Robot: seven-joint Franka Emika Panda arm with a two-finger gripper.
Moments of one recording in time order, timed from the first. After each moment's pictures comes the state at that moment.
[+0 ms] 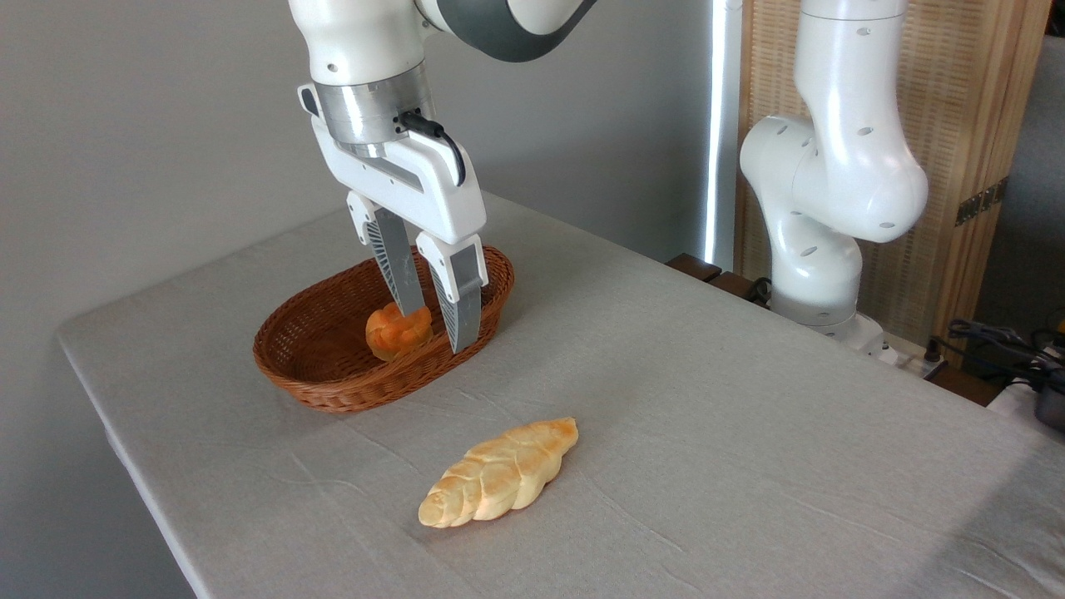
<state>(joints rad) -0.22 -0.06 0.09 -1.82 -0.03 1.74 0.65</state>
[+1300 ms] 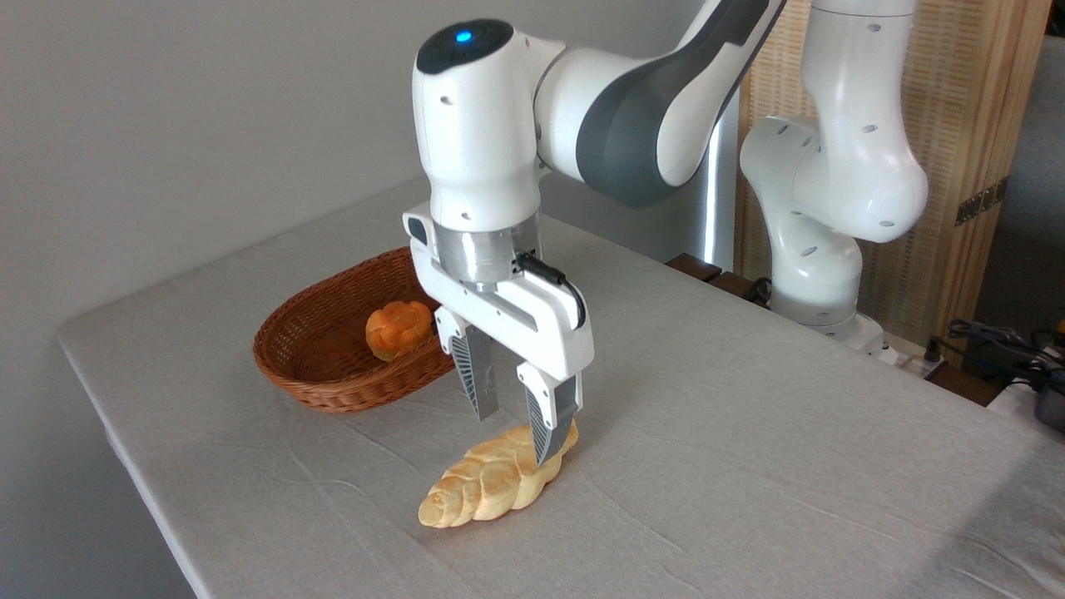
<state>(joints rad) -0.22 -0.13 0.24 -2.18 -0.03 2.07 0.78</state>
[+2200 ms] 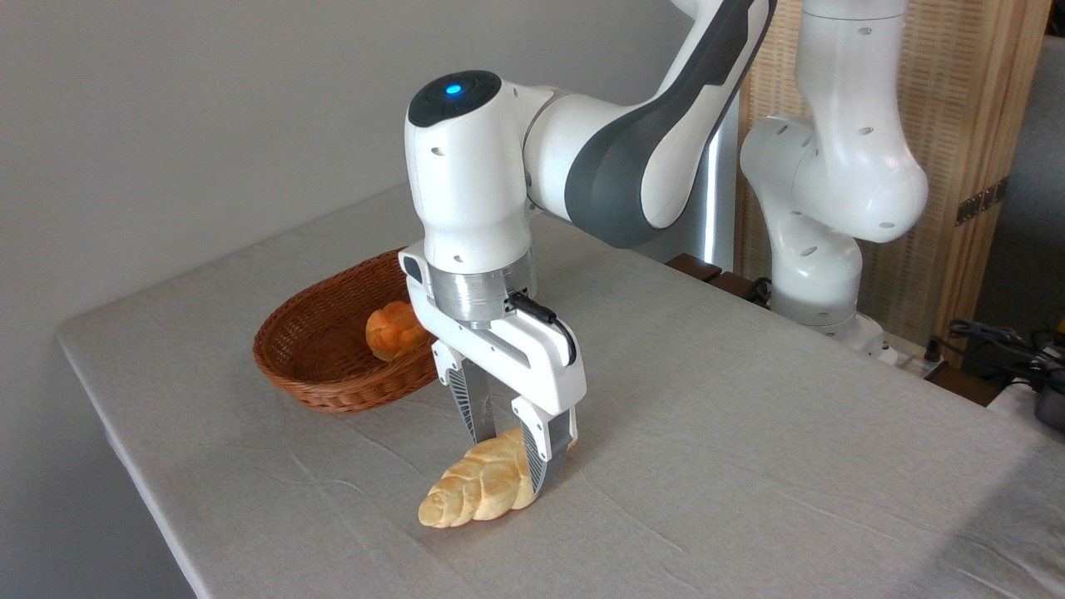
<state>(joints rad) -0.22 -0.06 0.24 -2.19 -0.03 2.13 0.78</state>
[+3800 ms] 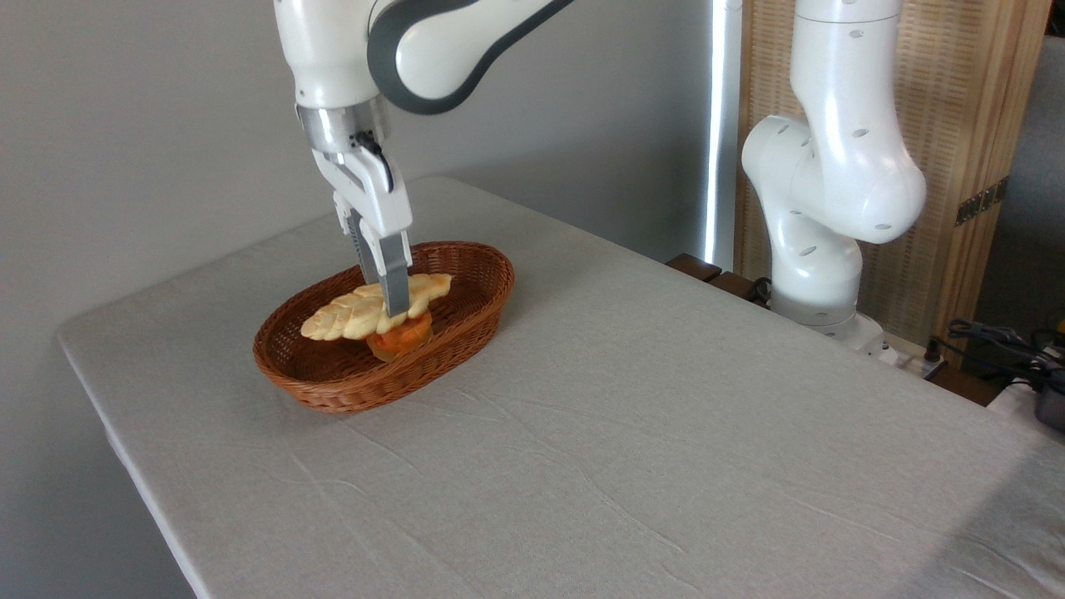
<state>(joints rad) -0.26 -0.01 -0.22 -1.97 -0.04 2.00 0.46</state>
